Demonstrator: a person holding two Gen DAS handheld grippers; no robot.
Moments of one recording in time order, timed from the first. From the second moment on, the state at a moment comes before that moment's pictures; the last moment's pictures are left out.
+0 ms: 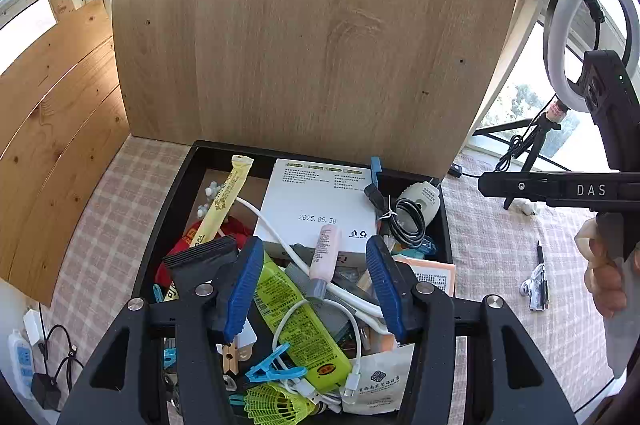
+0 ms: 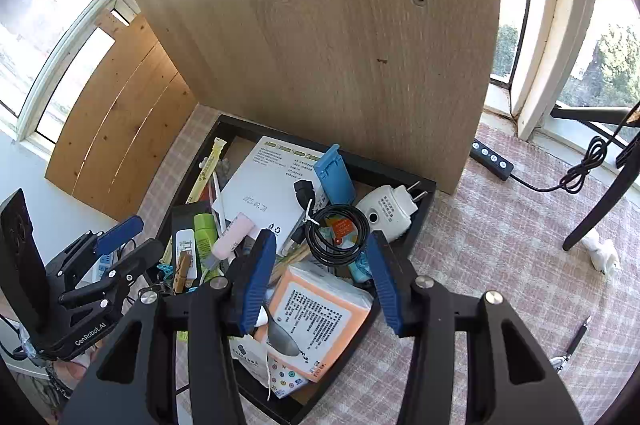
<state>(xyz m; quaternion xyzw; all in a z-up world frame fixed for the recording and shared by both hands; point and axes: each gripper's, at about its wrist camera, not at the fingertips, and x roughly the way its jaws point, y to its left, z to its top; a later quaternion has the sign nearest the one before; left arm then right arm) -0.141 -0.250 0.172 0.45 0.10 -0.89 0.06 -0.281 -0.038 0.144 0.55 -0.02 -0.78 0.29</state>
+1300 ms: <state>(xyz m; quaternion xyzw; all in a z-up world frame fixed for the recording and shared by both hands) -0.202 0.104 0.066 0.53 -0.11 -0.80 -0.24 -0.199 0.249 0.036 0.61 -0.10 -0.78 0.07</state>
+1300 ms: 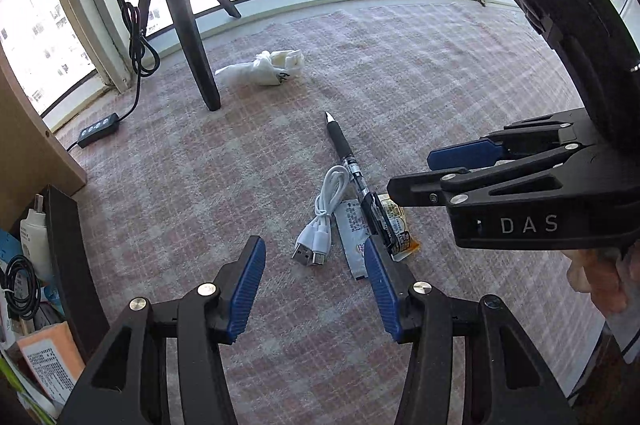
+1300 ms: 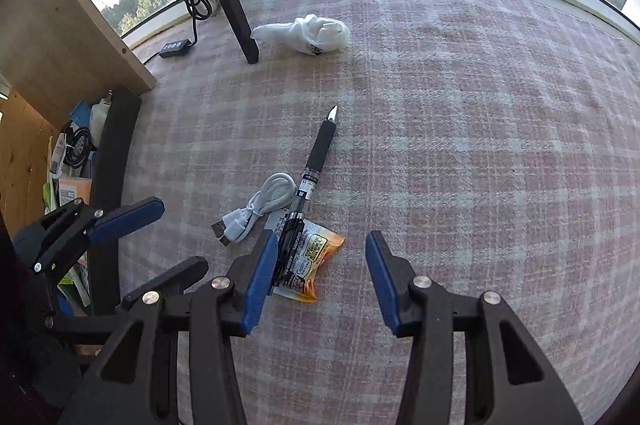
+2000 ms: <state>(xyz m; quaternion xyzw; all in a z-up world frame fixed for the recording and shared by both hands) -0.229 0.124 0.018 0.55 -0.14 -0.79 -0.23 -0.234 0.243 0.003 0.63 -0.11 -0.77 0.06</state>
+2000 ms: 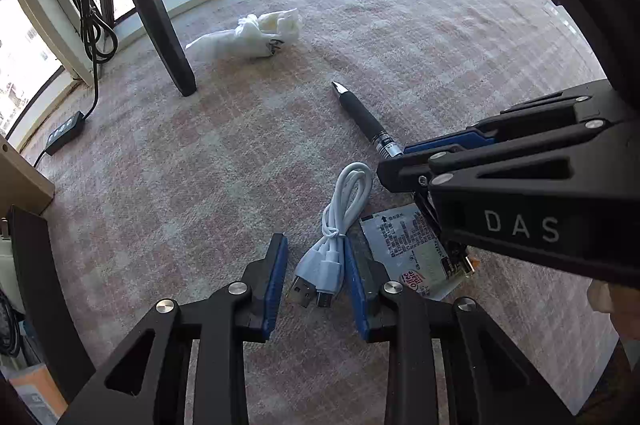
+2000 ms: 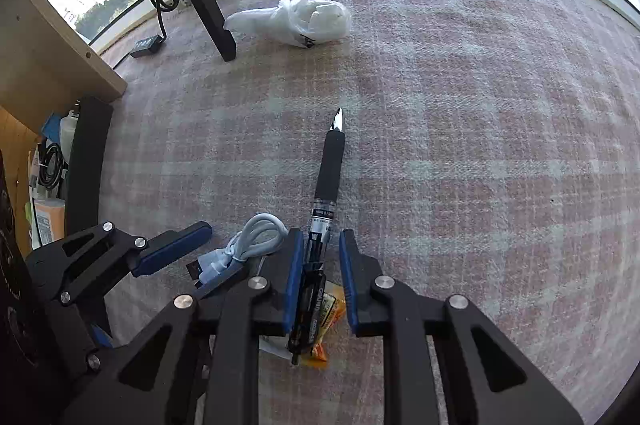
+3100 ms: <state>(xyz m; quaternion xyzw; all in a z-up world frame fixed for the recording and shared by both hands) -0.189 0.038 0.102 0.51 -0.05 -0.84 -0.17 -0.191 0.239 0.065 0.57 -0.16 -0.80 0.09</state>
